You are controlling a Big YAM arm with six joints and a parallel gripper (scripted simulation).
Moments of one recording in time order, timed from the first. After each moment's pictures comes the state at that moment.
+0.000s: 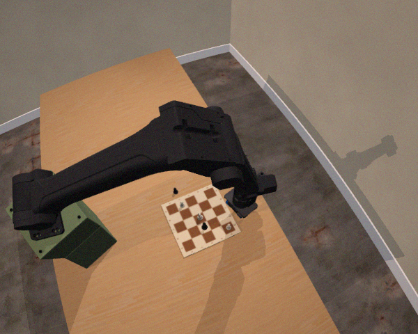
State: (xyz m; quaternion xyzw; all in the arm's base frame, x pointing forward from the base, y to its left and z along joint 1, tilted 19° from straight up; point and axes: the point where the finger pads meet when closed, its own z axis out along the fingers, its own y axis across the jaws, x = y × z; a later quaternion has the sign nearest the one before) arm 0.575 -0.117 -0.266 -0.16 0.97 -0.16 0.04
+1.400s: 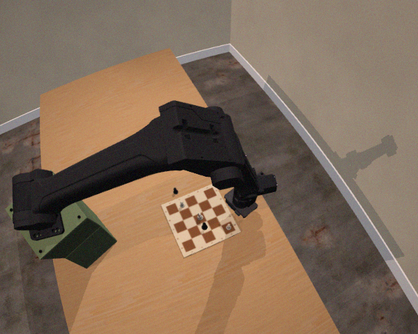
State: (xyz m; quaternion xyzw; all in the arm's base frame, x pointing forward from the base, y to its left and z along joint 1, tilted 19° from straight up) arm 0.575 -0.118 -0.266 -0.16 0.97 -0.16 0.04
